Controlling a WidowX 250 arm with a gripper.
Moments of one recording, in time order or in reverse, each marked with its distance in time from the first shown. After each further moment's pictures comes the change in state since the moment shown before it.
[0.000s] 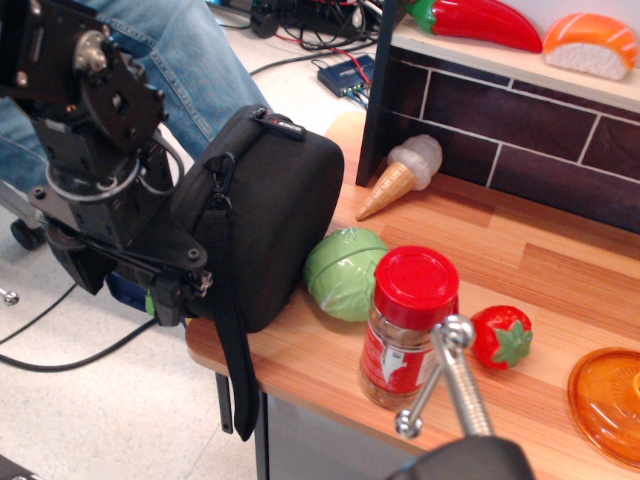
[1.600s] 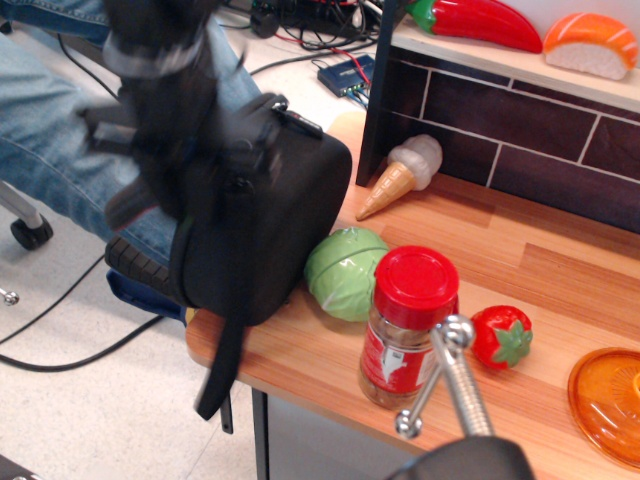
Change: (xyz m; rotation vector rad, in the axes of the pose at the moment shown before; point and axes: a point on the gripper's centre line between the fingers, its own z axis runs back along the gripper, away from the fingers) arm 0.052 -0.022 0.056 -0.079 0.018 0.254
